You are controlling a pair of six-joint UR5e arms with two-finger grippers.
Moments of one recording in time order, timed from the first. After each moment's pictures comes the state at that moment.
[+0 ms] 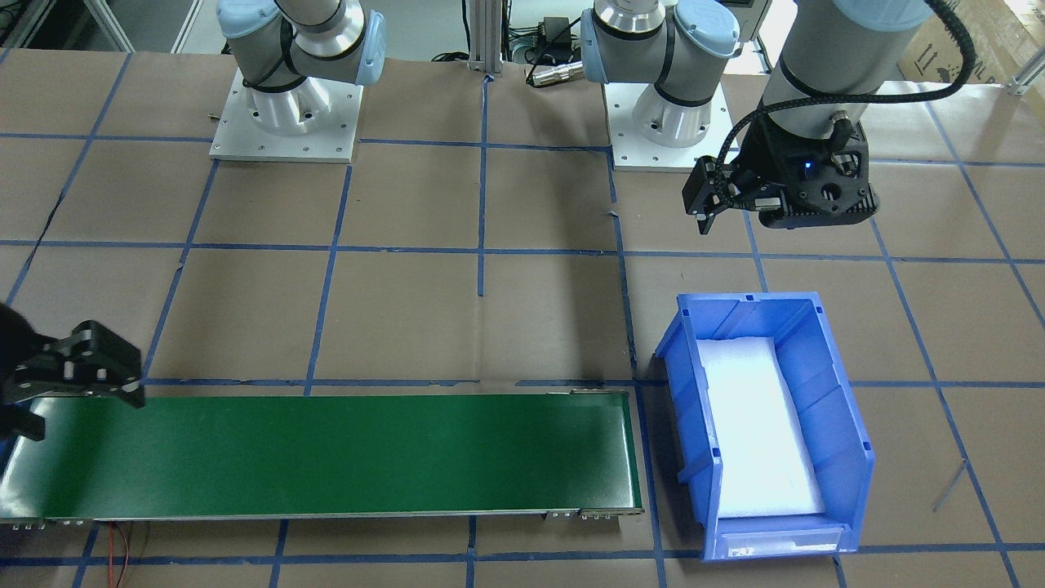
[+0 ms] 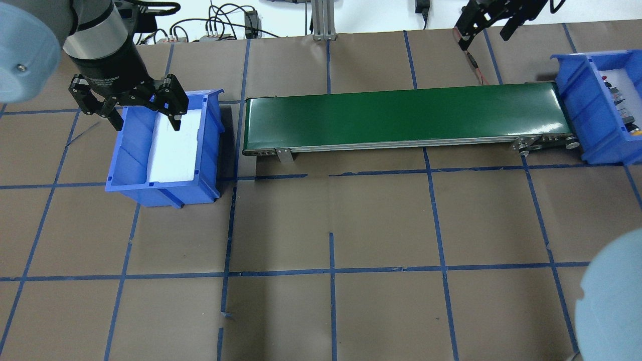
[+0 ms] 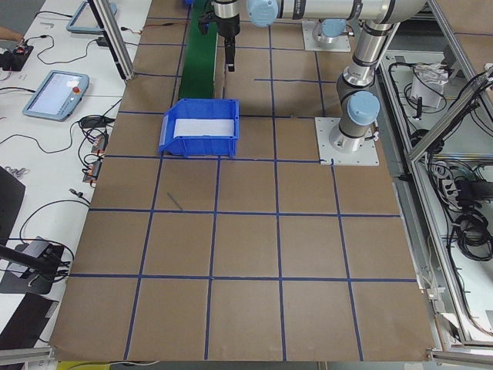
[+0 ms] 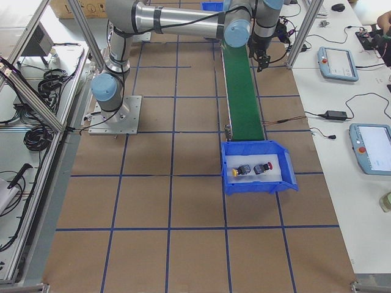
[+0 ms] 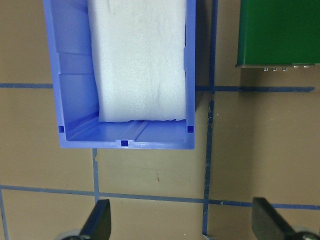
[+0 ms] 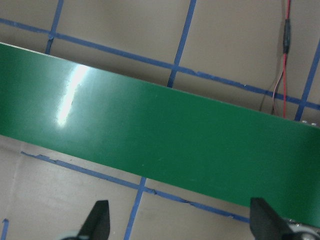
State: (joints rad) left arm -1.54 -1.62 -1.53 -1.63 1.68 0.00; right arm 1.45 -1.27 1.30 -1.66 -1.46 -0.40
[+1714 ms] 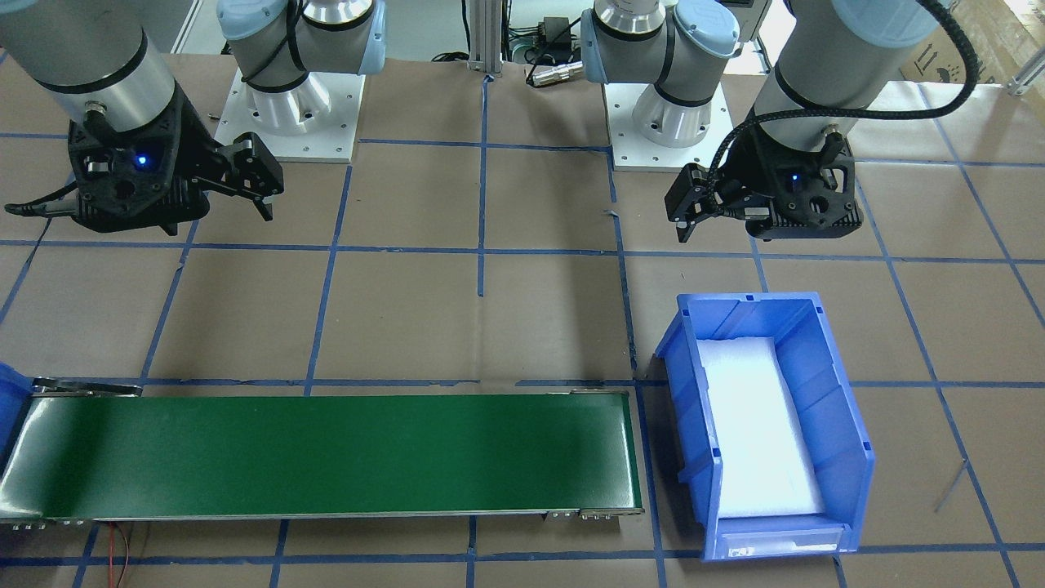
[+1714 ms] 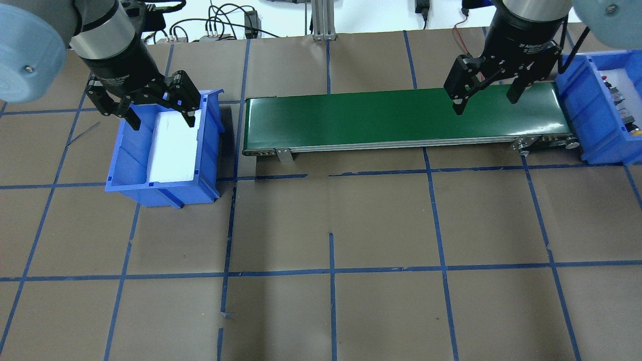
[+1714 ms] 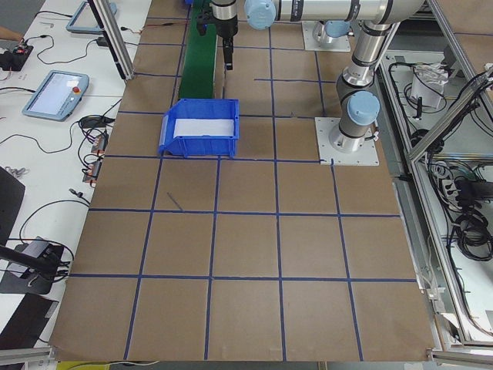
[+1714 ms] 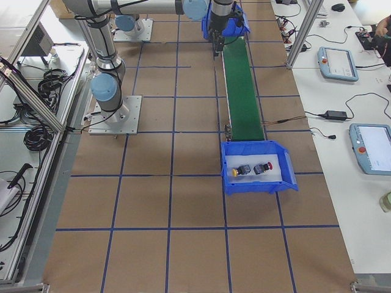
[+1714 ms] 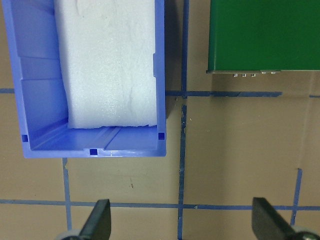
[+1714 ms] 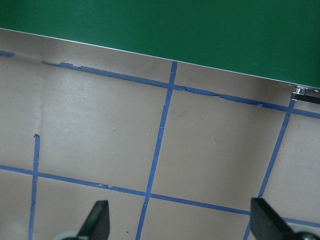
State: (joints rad) left arm -1.54 -1.63 -1.53 -1.61 1.59 0.00; right arm 1.54 -1.49 1.46 -1.46 -1.57 -0.24
